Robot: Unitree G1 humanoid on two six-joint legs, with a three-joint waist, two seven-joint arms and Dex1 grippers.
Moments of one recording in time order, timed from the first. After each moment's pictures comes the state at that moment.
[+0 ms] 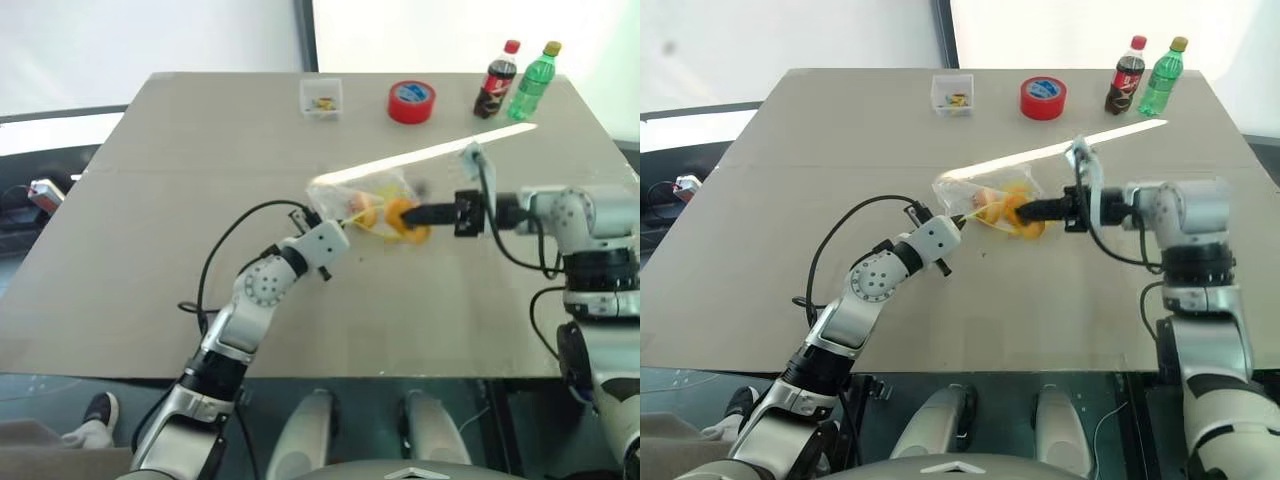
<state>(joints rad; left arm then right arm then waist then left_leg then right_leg) -0.38 0.37 -0.24 0.03 0.31 0.04 -0.42 -0.85 -0.46 -0.02 0.15 0.50 1.33 1.03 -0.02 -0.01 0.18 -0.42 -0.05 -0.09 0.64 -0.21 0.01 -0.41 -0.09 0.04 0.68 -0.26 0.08</state>
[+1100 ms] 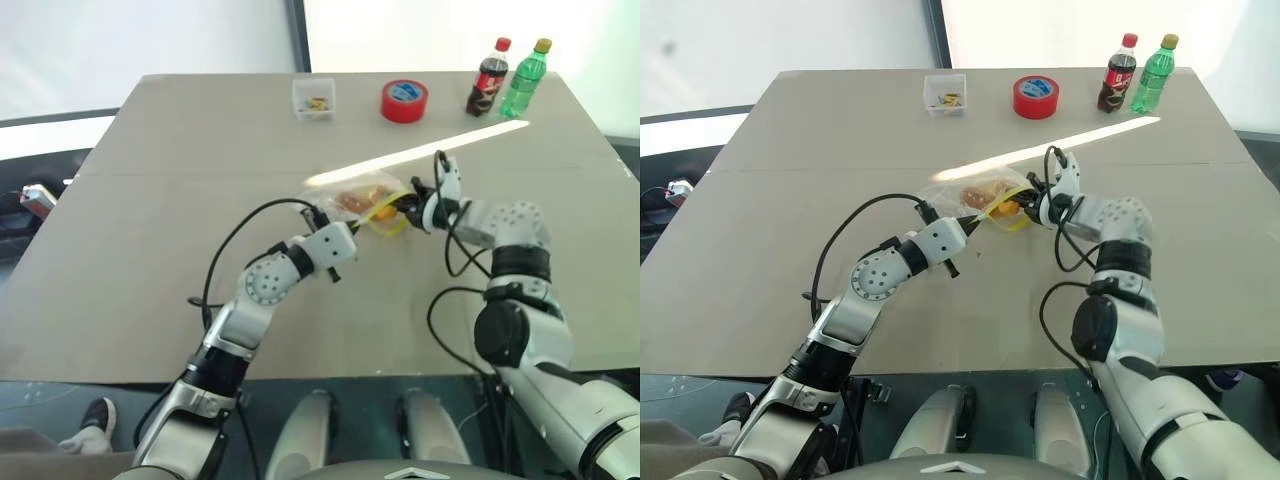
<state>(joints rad) -0.40 0.37 -0.25 0.05 0.25 -0.08 -0.50 -0.97 -0.04 -0.55 0.59 0.53 1.05 0.23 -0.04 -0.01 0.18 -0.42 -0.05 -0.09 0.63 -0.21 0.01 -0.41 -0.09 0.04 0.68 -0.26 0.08</state>
